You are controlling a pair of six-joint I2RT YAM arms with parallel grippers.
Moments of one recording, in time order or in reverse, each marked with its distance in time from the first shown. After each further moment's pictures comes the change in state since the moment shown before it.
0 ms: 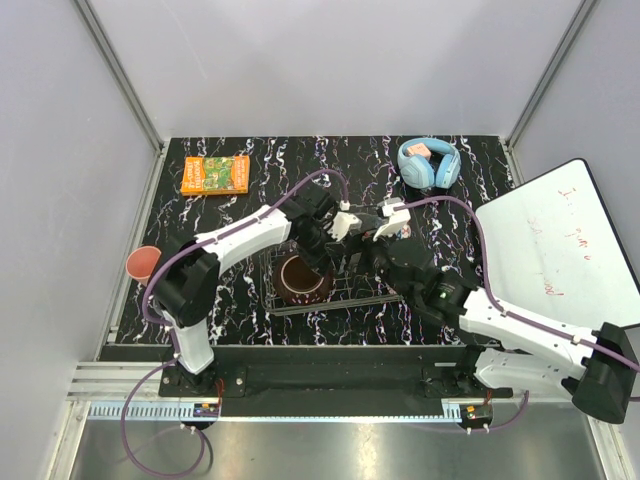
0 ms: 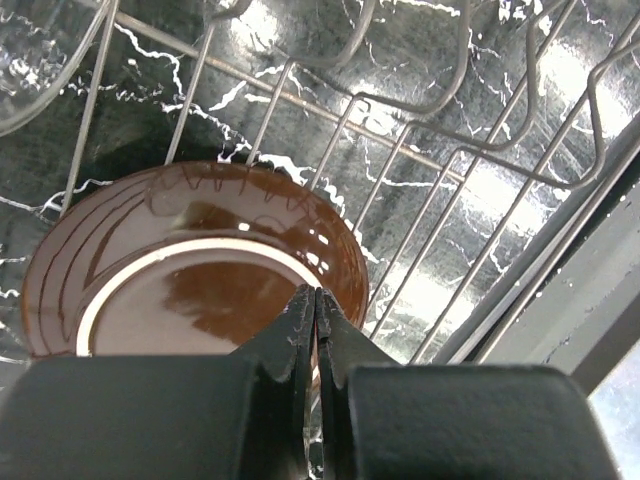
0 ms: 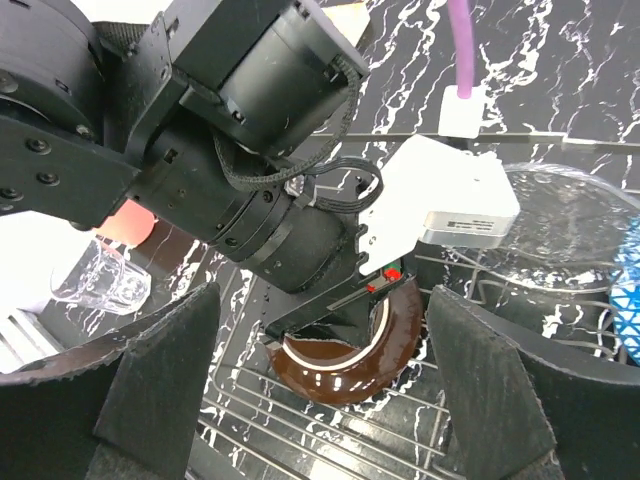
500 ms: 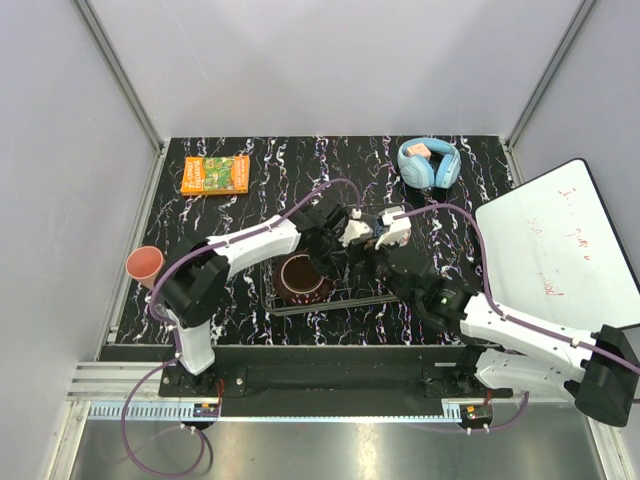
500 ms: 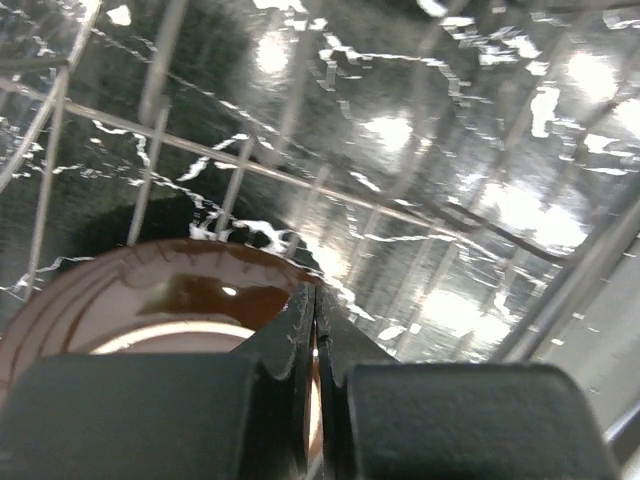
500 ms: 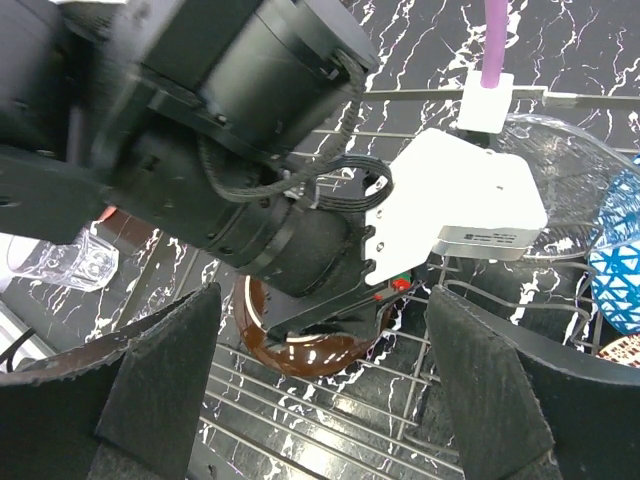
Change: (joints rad) left arm -0.069 0.019 -0.059 0.156 -0.027 -0.014; right arm 0.000 -0.032 -0.074 -0.005 0.008 -0.012
